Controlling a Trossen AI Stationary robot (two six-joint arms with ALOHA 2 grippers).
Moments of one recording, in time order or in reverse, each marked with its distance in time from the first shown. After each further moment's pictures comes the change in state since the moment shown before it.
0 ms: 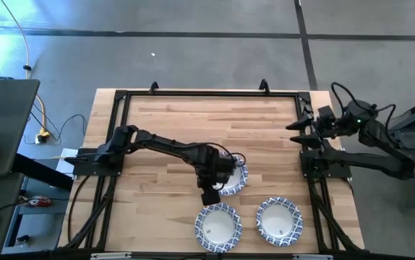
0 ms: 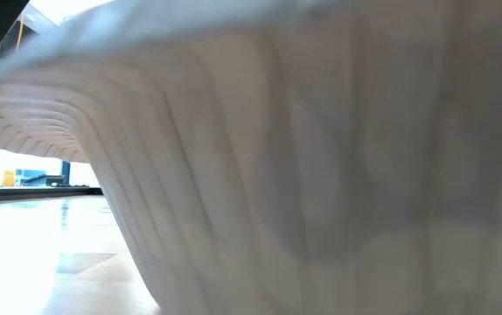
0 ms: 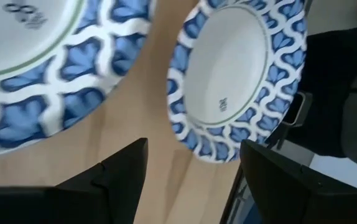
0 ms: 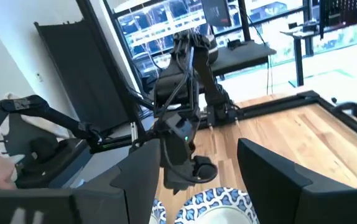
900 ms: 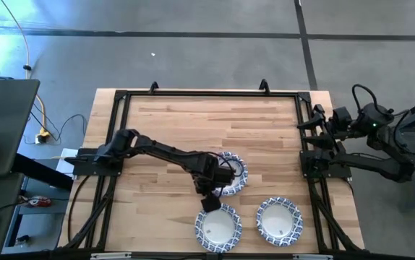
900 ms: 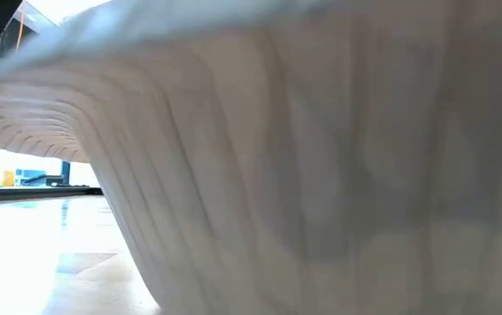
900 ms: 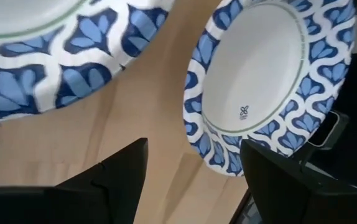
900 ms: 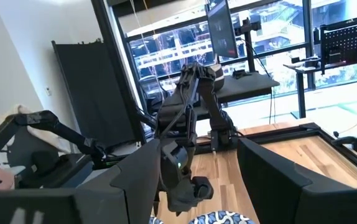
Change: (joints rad) left arm -0.061 0.017 0.001 -0.011 -0.131 -0.157; right arm 0.000 -0.107 0.000 0.023 -0.001 -0.009
